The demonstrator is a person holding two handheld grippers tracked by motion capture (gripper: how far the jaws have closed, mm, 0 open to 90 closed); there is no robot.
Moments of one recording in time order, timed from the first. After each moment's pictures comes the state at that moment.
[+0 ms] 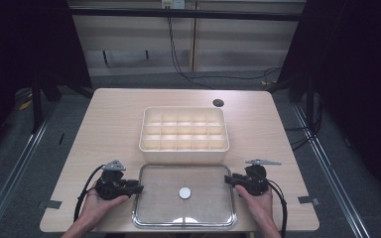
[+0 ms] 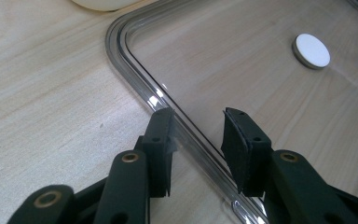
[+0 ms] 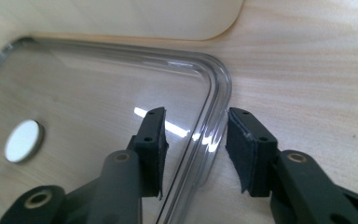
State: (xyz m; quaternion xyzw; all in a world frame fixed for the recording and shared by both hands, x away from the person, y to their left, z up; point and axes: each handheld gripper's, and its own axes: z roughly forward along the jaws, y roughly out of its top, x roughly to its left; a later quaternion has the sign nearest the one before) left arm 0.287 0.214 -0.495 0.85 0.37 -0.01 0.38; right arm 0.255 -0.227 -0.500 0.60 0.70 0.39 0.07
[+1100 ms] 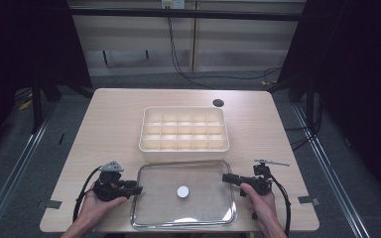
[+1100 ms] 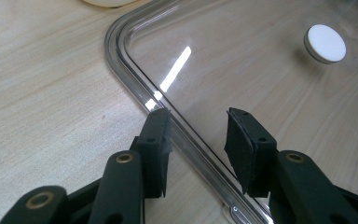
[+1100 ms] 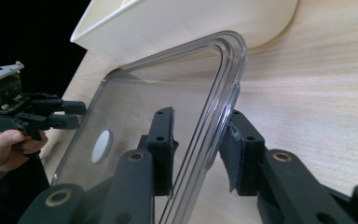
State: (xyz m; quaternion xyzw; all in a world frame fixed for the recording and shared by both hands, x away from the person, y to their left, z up) left arm 0.284 0.219 -0.495 0.84 0.38 -0.02 0.39; right arm 0.255 -0.242 -0.503 0.58 0.63 0.50 -0.07
